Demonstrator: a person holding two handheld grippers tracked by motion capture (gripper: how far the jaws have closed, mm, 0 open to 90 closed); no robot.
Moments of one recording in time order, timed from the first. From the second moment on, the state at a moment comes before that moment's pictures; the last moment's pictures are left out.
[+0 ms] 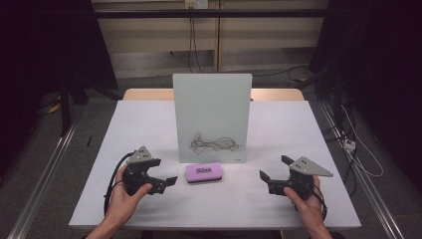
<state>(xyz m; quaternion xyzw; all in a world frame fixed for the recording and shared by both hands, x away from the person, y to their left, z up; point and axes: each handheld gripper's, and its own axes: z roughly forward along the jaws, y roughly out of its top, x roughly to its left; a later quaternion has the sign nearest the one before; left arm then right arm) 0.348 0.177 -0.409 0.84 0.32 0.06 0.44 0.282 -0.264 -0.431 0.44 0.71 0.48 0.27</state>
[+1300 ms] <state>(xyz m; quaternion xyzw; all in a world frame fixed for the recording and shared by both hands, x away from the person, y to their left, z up) 0.384 0.076 -0.402 0.94 0.15 0.01 0.31 0.281 -0.264 -0.430 0.44 0.71 0.48 0.27</state>
